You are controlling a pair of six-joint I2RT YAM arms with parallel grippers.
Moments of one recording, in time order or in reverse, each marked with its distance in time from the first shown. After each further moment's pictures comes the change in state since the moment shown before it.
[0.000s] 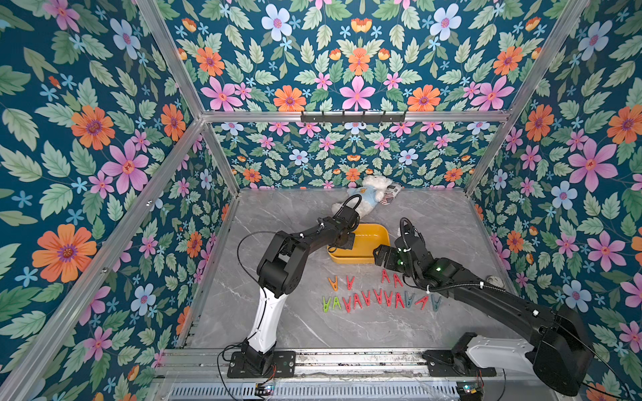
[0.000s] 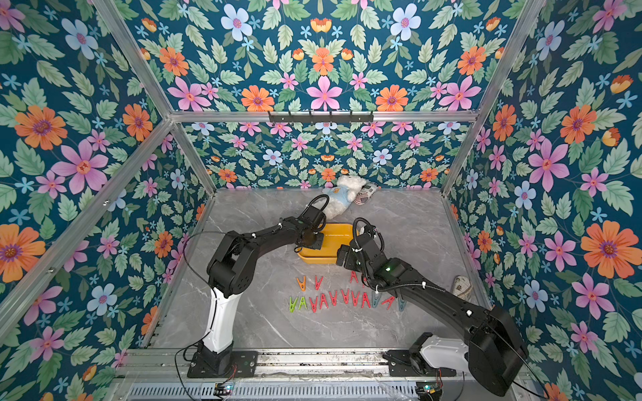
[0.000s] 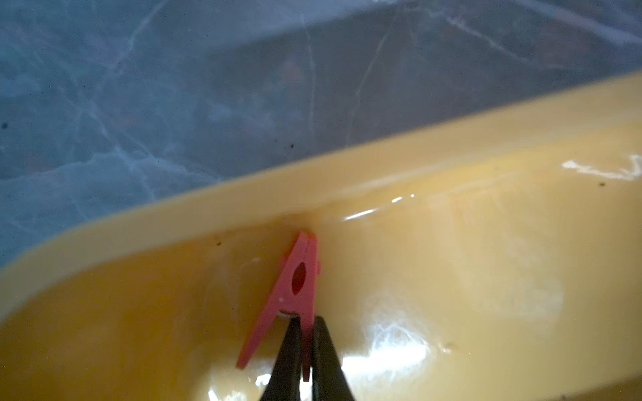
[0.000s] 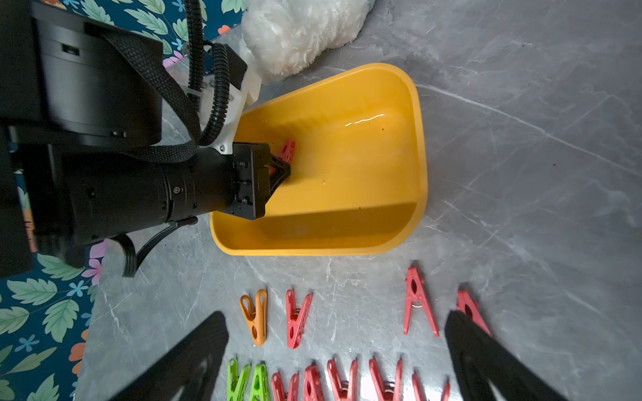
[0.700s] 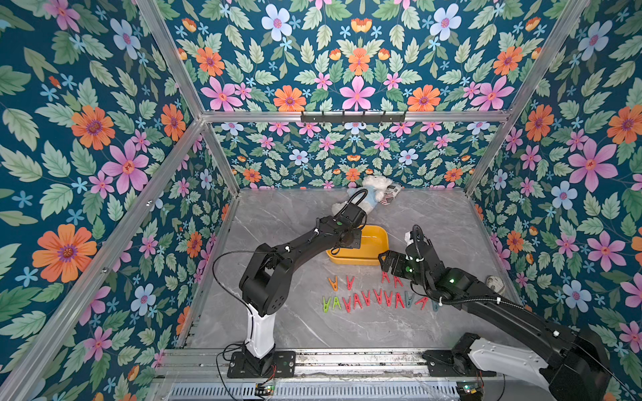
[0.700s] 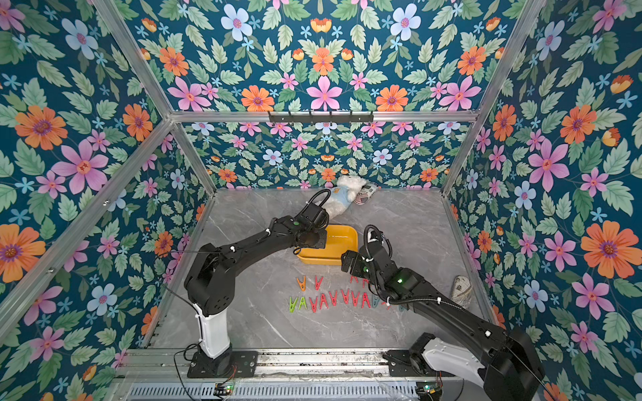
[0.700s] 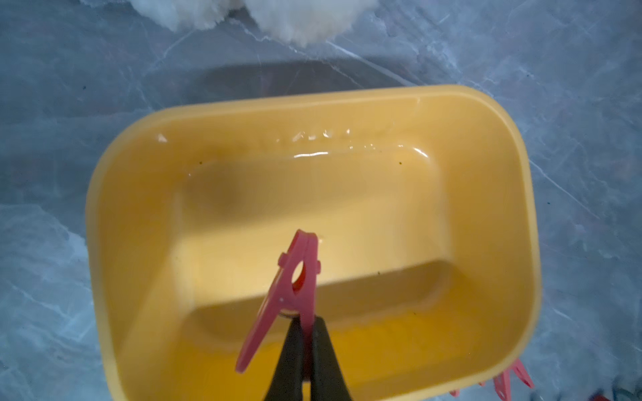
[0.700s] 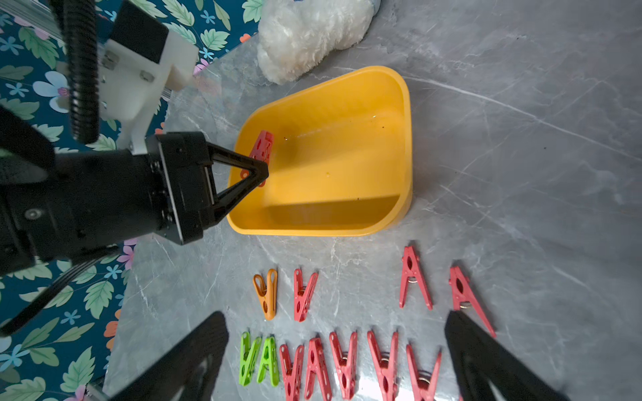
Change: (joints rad) left arm -0.131 -0.261 -0.087 -0.083 -0.016 -0.231; right arm 0.000 -0.190 -0.118 0.004 -0.044 0.006
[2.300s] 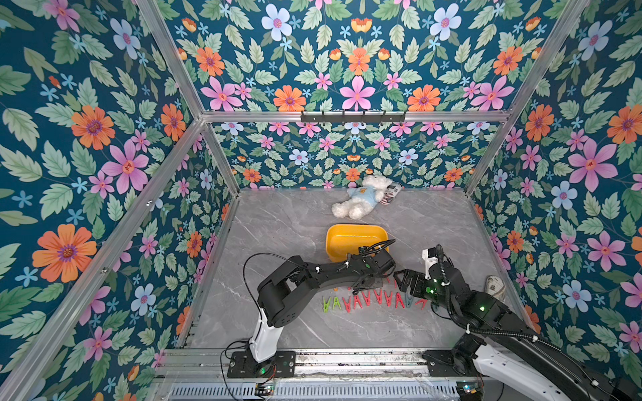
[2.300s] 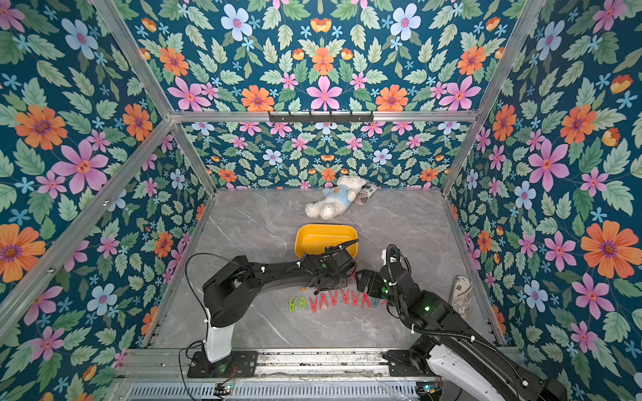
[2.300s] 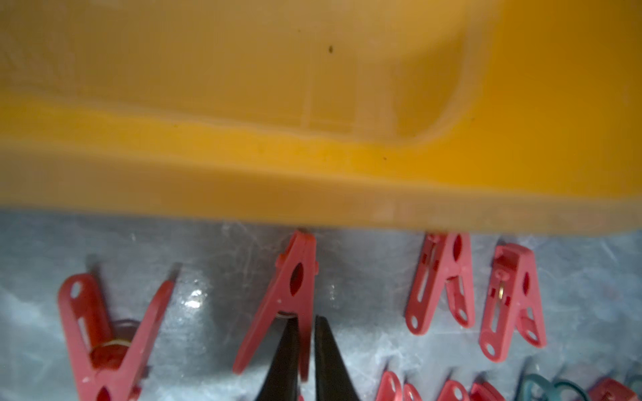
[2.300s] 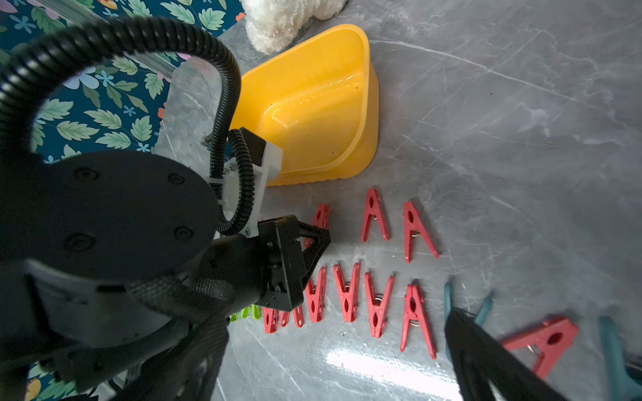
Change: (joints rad) left arm -0.293 0.087 -0.183 0.115 -0.051 -0.506; right arm 0.000 -0.315 -0.147 -0.176 -0.033 0.001
